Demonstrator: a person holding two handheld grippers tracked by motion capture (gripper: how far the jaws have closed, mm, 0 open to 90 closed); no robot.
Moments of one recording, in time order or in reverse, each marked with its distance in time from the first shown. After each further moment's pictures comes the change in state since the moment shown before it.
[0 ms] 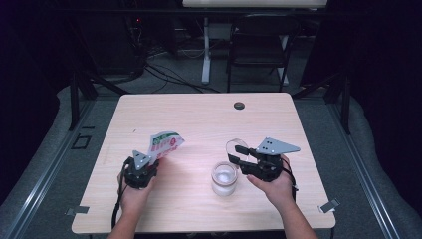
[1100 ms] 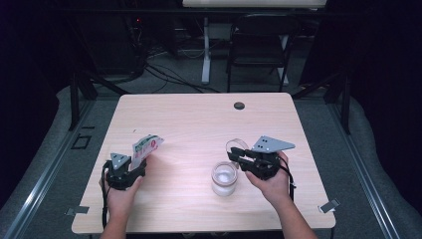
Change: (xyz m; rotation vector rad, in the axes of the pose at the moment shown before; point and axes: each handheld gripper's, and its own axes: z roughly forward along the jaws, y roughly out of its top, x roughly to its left) left arm 0.033 -0.014 -0.013 -0.044 0.041 -0.183; right arm 0.001 0.005 0.007 0.047 0.003 -0.023
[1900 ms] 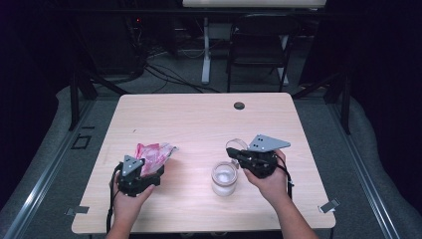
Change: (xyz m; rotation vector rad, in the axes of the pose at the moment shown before) left arm -0.039 0.006 -0.018 -0.011 -0.195 0.068; right arm 0.004 0.008 0.004 0.025 -0.014 -0.047
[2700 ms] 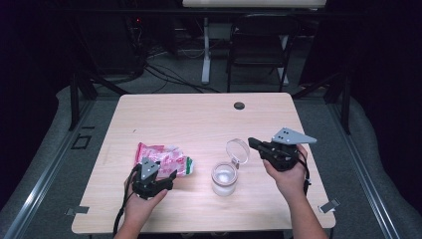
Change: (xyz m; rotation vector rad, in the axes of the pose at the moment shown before) left arm -0.031 -0.001 0.014 0.037 -0.042 0.129; right arm -0.037 -0.005 -0.035 -0.050 -0.141 0.087
